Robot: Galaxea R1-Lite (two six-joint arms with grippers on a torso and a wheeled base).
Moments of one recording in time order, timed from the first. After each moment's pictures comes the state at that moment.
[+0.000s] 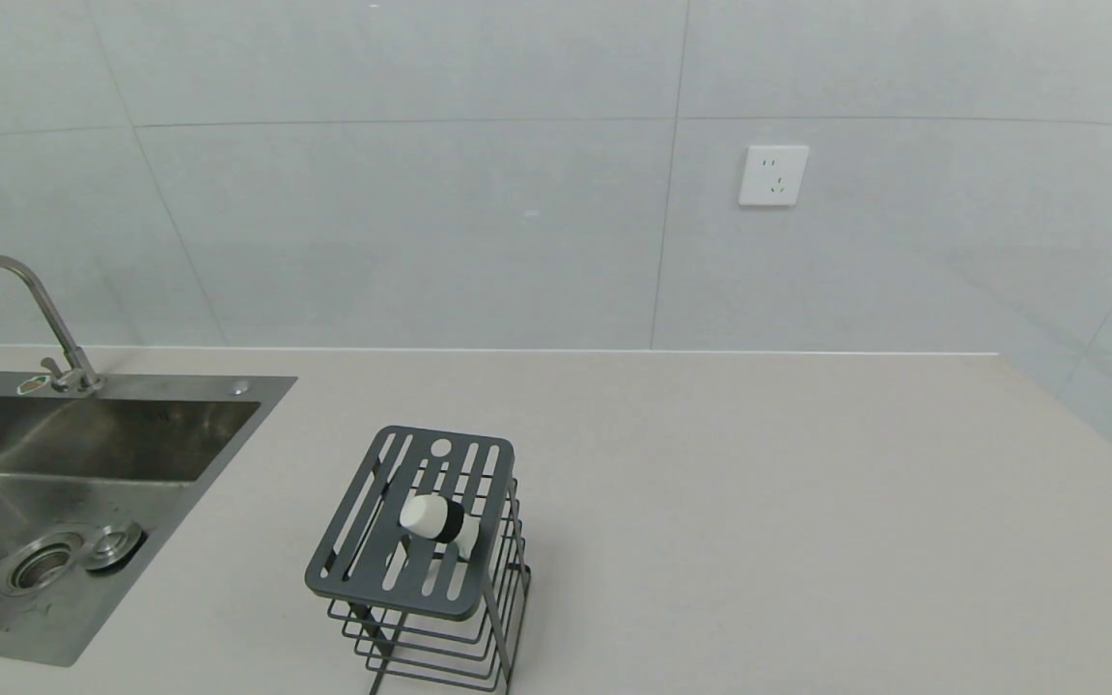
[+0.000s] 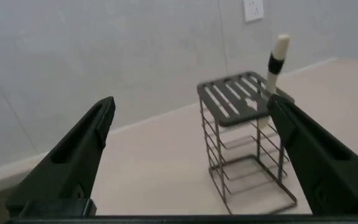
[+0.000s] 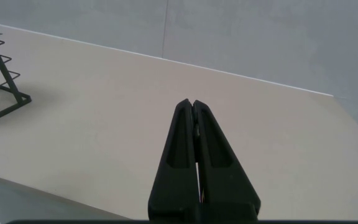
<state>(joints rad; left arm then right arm) 0.01 0.03 0.00 -0.11 -0.29 0.09 0.00 0.00 0.00 -0.06 0.21 -0.12</state>
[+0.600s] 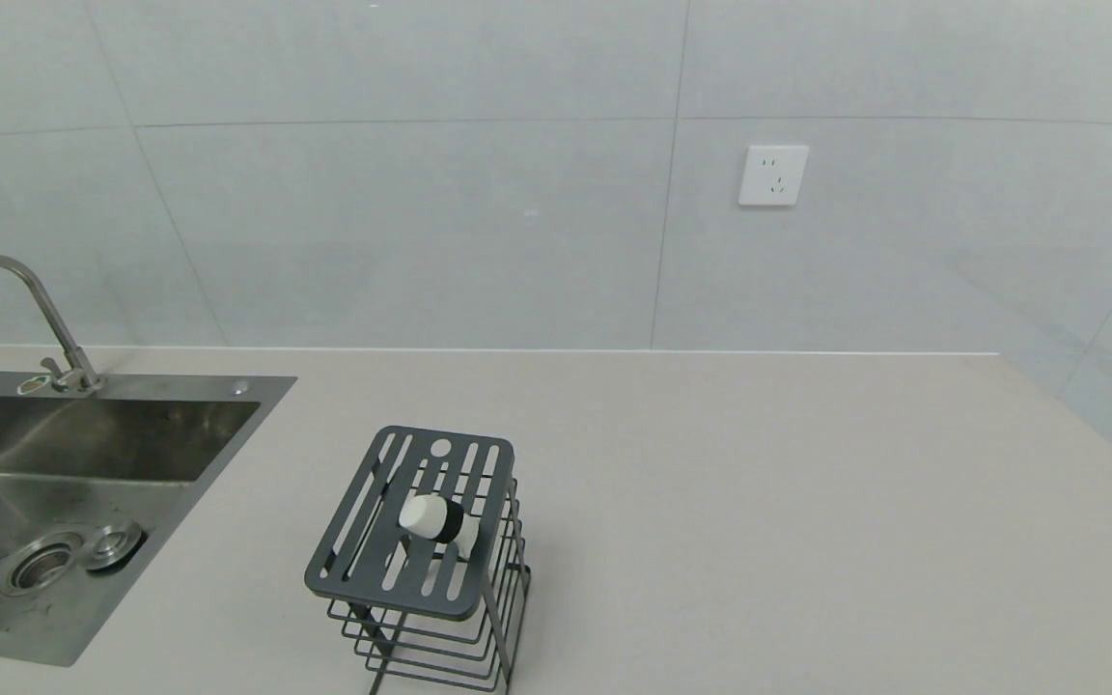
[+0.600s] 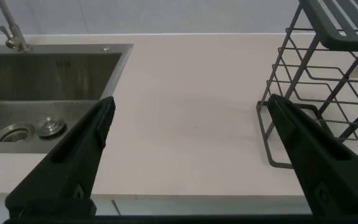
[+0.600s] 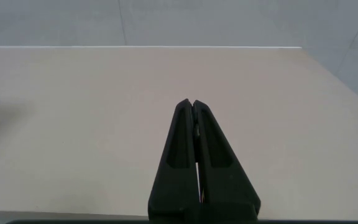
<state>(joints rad) 0.00 0.00 0.00 0.00 -0.06 0.01 0.00 0.00 0.00 0.00 0.02 0.00</state>
